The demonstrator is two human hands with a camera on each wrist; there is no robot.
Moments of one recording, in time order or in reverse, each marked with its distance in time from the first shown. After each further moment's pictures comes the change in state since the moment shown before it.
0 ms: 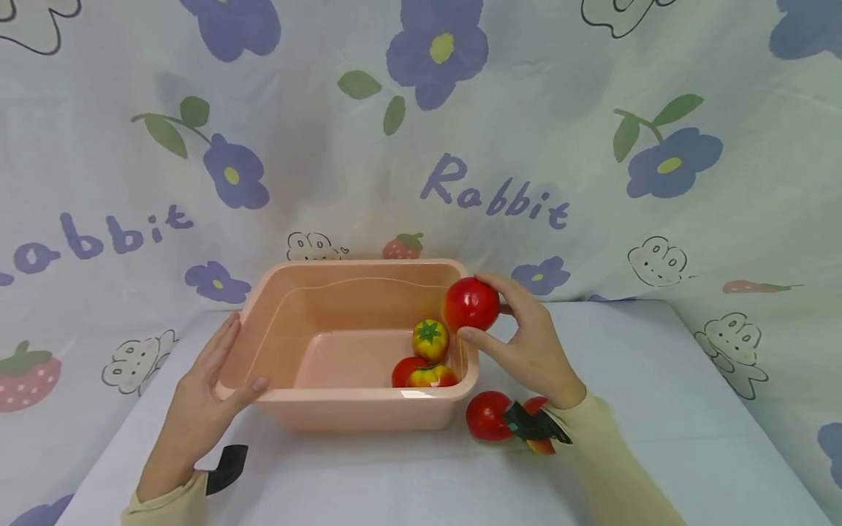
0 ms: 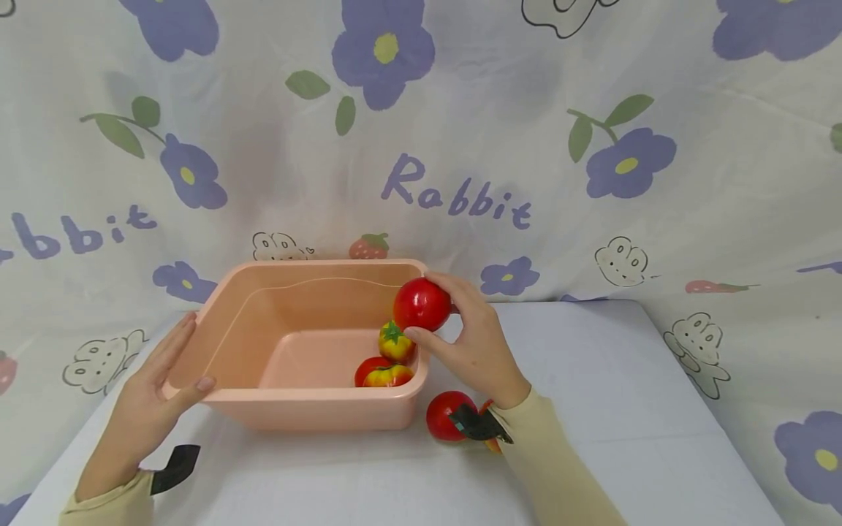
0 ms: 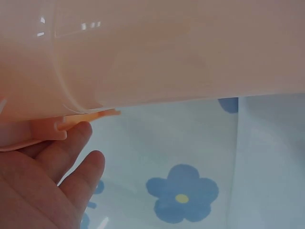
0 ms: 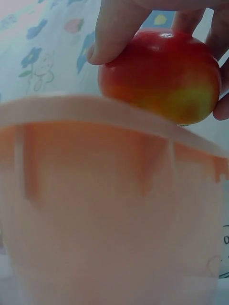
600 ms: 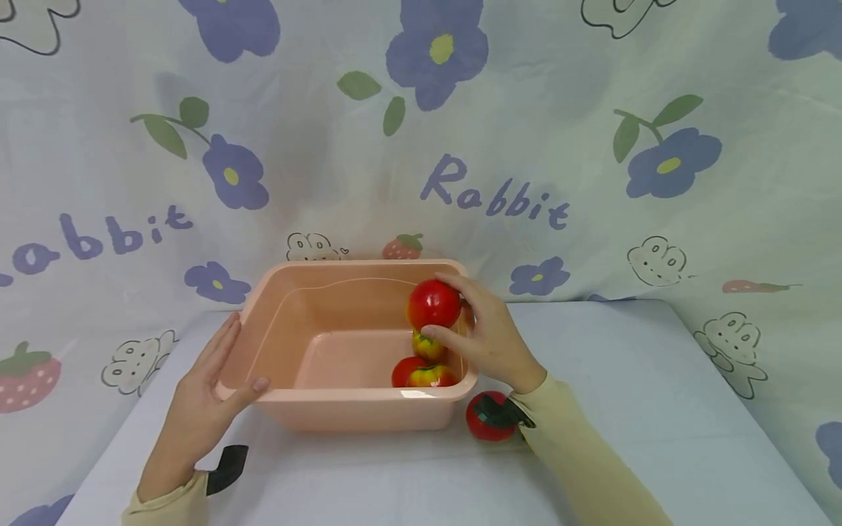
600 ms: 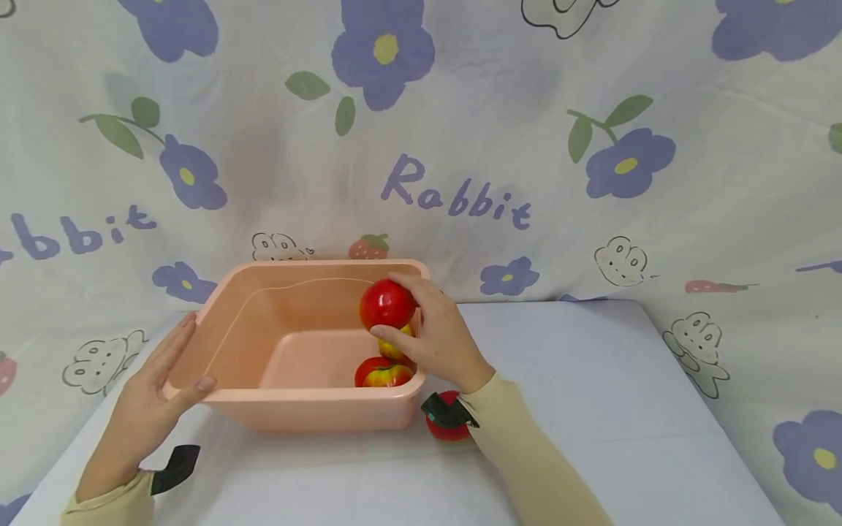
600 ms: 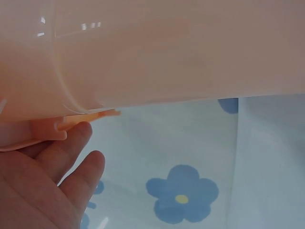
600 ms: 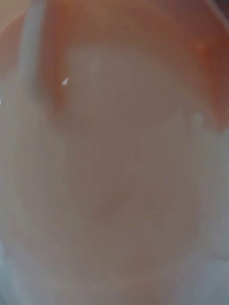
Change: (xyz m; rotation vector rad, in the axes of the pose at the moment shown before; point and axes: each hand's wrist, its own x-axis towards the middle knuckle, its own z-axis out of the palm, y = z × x) left_hand 0.001 0.001 0.000 -0.003 -0.009 -0.012; right_hand 0.022 0.001 0.037 0.117 -0.103 -0.018
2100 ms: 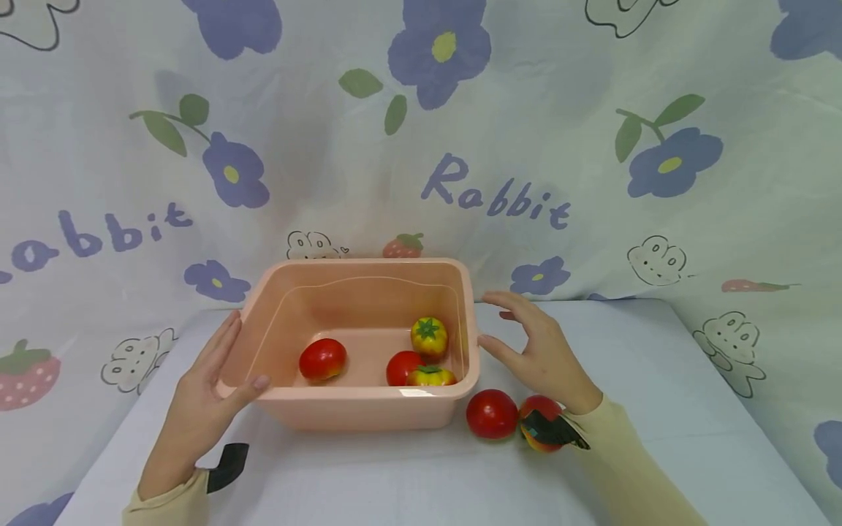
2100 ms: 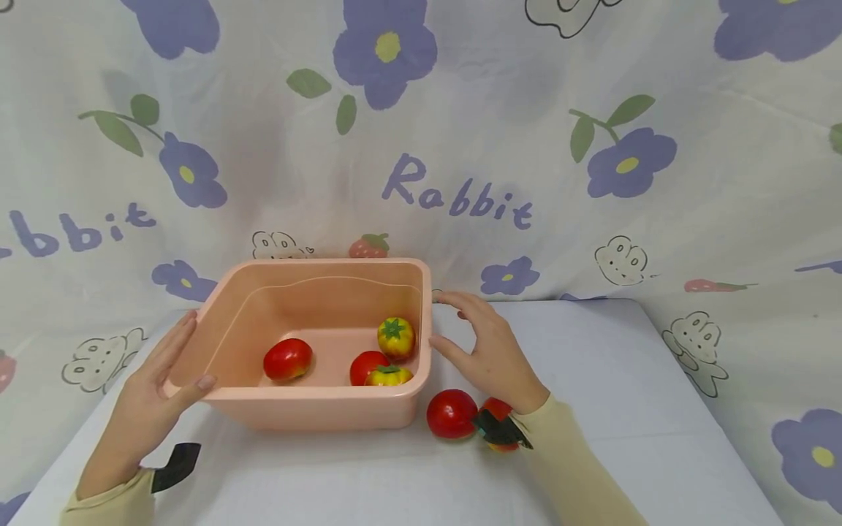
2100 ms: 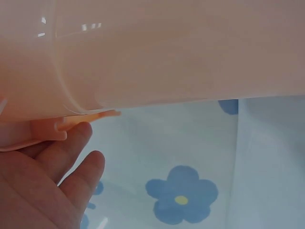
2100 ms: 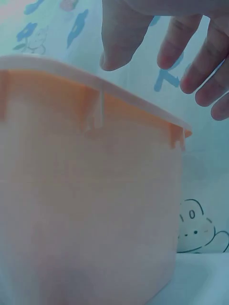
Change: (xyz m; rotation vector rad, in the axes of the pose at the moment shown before) left_hand 0.004 0.002 -0.001 0.014 -0.008 -0.032; right_hand -0.043 0.016 -0.045 -0.215 0.003 0.022
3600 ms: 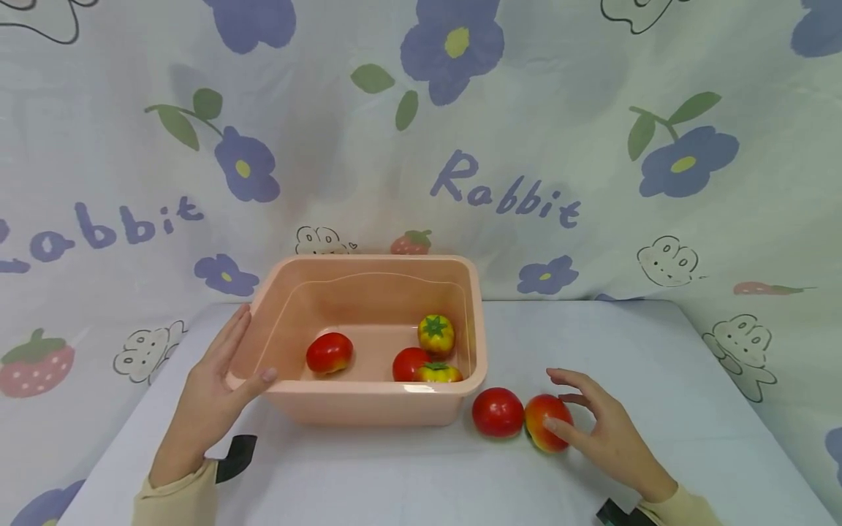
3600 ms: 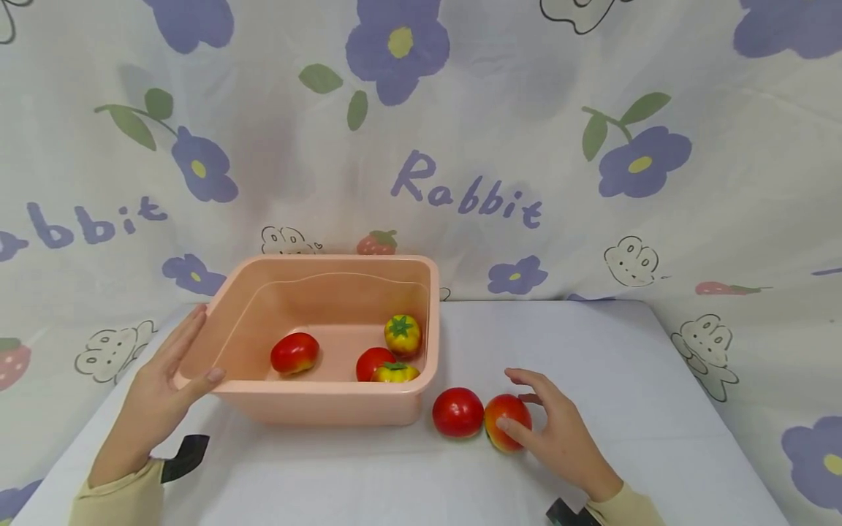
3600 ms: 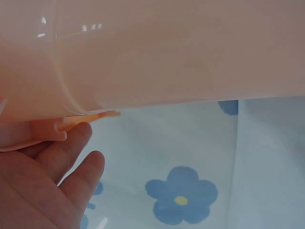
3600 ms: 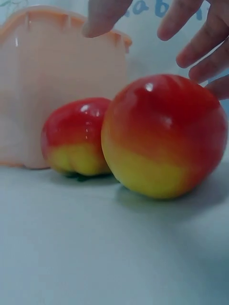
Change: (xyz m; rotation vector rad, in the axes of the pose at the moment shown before) left_hand -0.003 0.004 0.001 0.008 0.006 0.014; right_hand -0.120 0.044 -0.012 0.012 -0.069 0.265
